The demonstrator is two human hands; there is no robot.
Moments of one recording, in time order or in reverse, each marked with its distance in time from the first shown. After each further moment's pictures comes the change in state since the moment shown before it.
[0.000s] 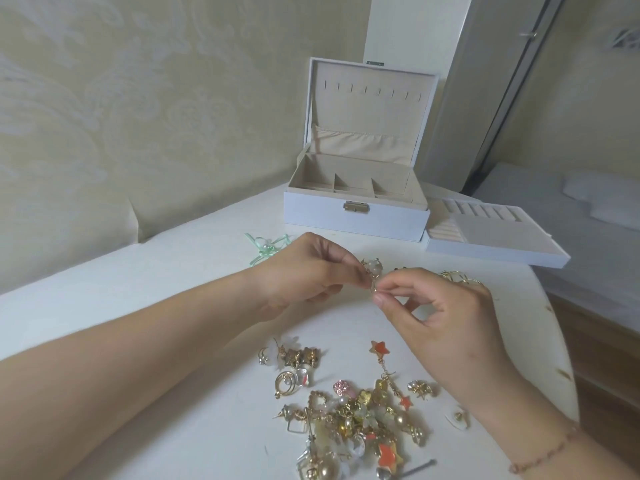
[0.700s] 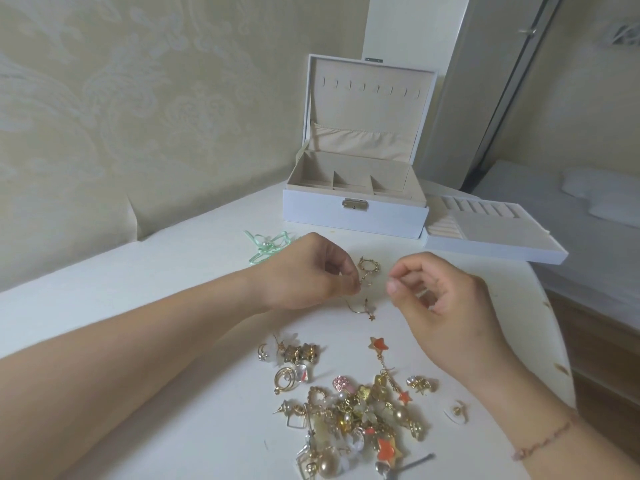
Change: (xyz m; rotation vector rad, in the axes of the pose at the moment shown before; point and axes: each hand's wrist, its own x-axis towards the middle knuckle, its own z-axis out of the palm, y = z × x) left_hand 0.003 -0.006 -0.002 0.367 0.025 0.069; right_hand 0.002 0.017 0.000 0.100 -0.066 0.168
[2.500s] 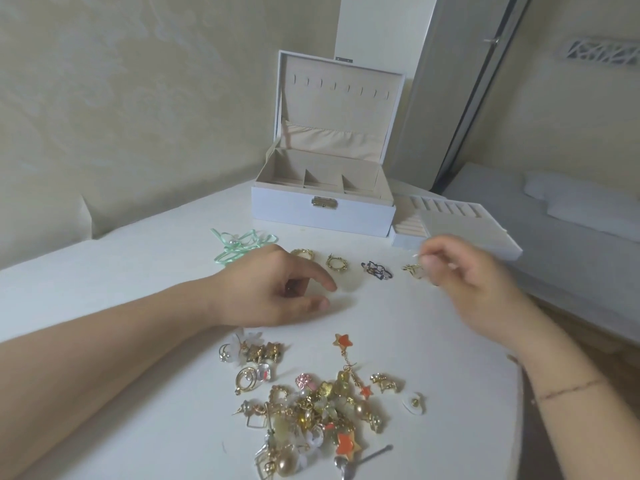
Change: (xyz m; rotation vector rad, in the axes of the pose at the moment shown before) left_hand 0.001 -0.029 0.001 0.349 0.005 0.392; right_hand 0.024 0.046 -0.069 -0.114 -0.167 -0.014
